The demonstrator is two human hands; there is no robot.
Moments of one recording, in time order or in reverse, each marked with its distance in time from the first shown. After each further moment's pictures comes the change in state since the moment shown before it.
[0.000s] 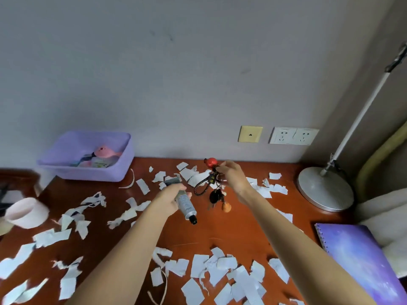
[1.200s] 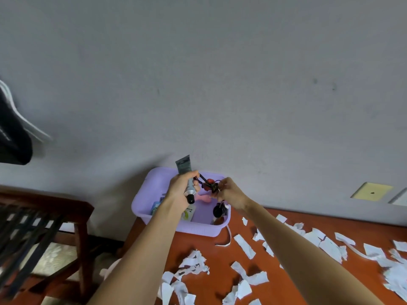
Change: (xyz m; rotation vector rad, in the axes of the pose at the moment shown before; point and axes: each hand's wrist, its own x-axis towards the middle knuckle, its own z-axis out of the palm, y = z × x) left_hand 0.119 0.265 -0.287 -0.334 -0.187 0.301; right_hand 0.135 -0.120 0.383 -0.307 -0.216 -0.114
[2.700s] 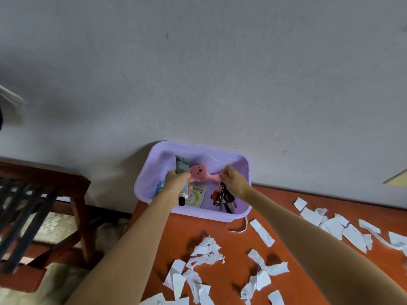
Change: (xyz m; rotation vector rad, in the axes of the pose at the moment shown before) left_hand 0.089 -0.023 -0.088 0.545 0.195 -0.106; right_hand 0.081 0.059 0.051 -0.234 0.027 0.085
